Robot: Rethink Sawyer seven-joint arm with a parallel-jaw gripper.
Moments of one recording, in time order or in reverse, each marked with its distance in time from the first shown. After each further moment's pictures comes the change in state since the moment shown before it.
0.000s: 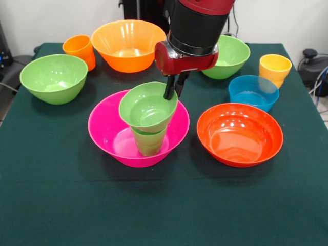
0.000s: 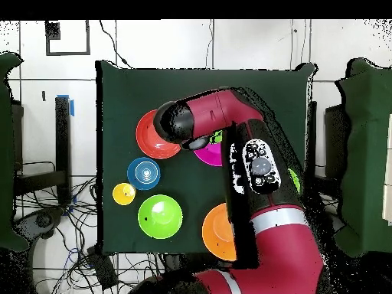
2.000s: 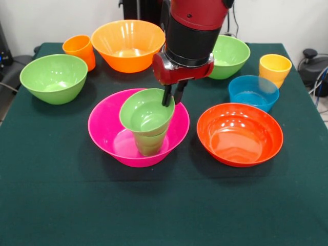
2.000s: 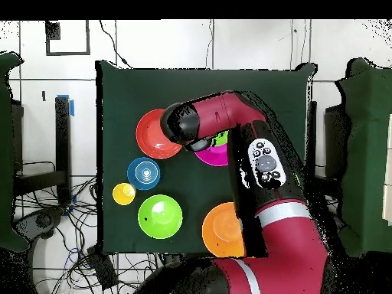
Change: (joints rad) arm -0.033 0.045 0.028 -0.001 0.000 0.000 0.000
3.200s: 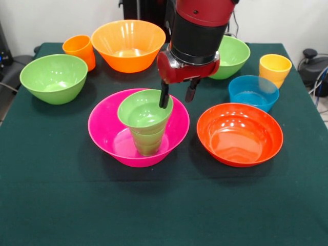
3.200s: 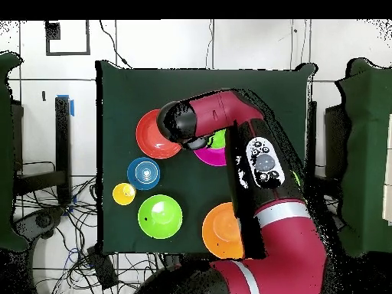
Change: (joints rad) arm 0.000 -0.012 0.018 0.000 0.000 0.000 0.000
